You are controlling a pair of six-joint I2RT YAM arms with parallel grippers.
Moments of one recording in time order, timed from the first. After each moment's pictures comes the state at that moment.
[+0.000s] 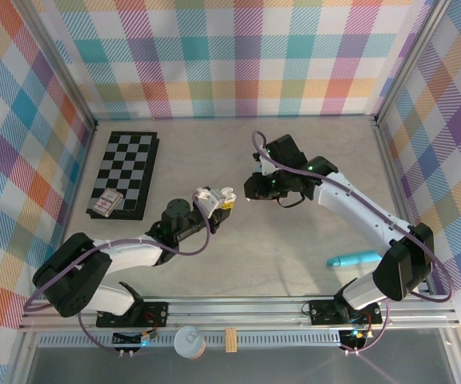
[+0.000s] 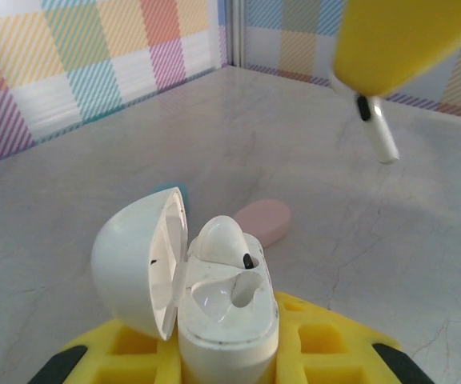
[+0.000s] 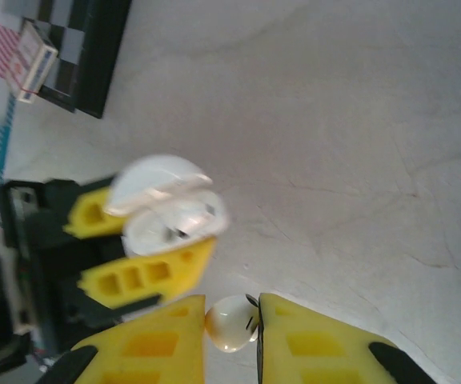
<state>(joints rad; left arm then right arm) -0.70 1.40 0.45 0.77 0.16 0.08 0.63 1.48 1.36 -0.78 -0.34 0.49</state>
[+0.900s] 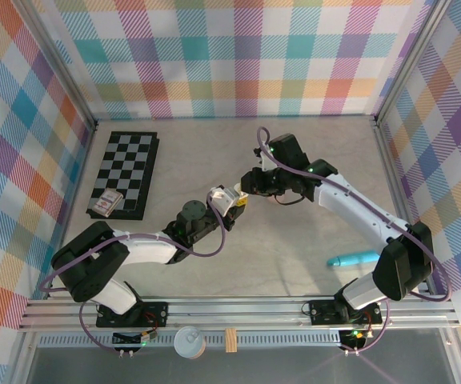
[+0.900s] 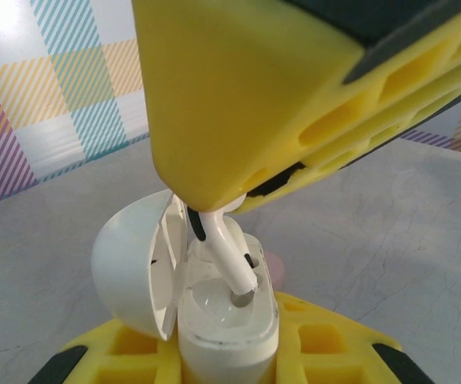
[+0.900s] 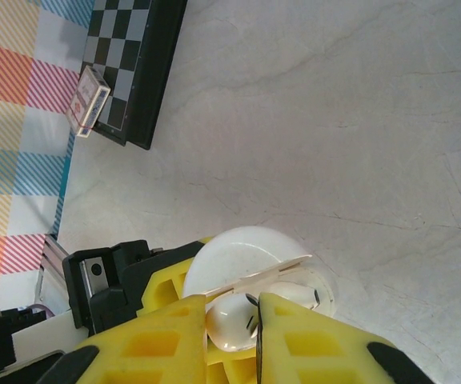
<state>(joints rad) -0.81 1.52 0.52 0.89 0.01 0.07 0.60 1.48 1.29 -0.62 -0.42 0.58</state>
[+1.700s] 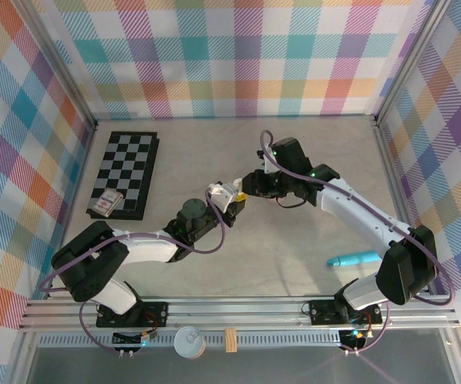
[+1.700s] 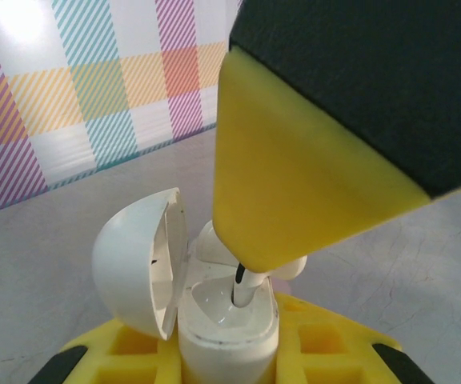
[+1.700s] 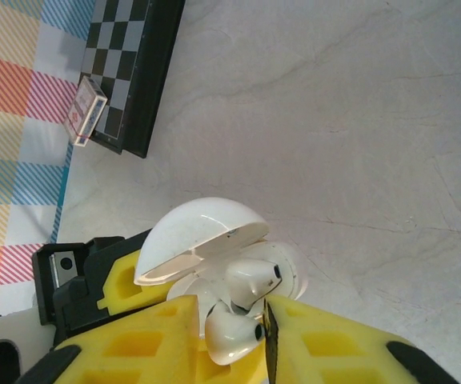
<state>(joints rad) -0.81 1.52 0.55 0.91 -0.03 0.02 0.59 1.45 1.22 -0.56 -0.41 0.59</state>
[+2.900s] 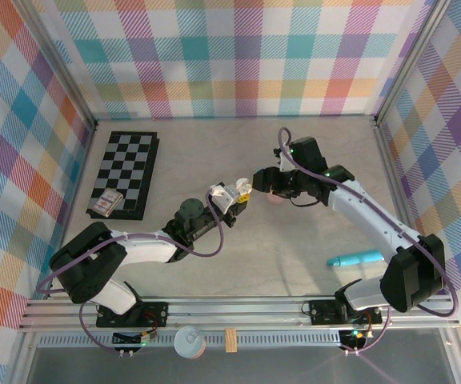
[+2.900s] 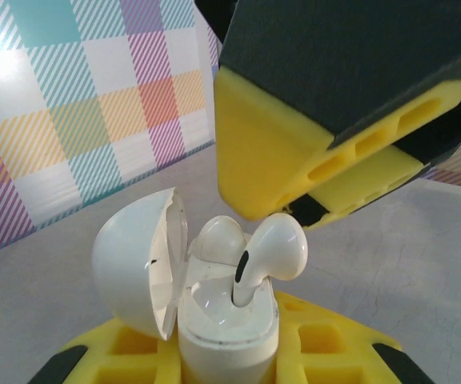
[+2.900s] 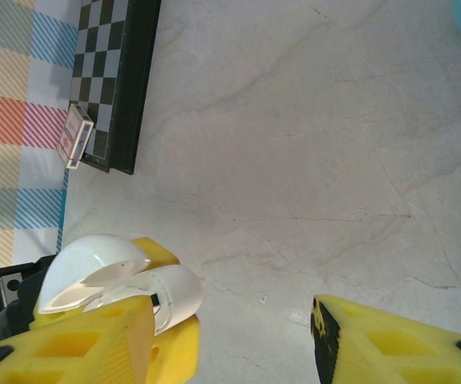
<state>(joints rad) -0.81 1.51 0.55 0.95 0.04 0.10 0.49 1.39 1.17 -0.59 -0.46 0.60</state>
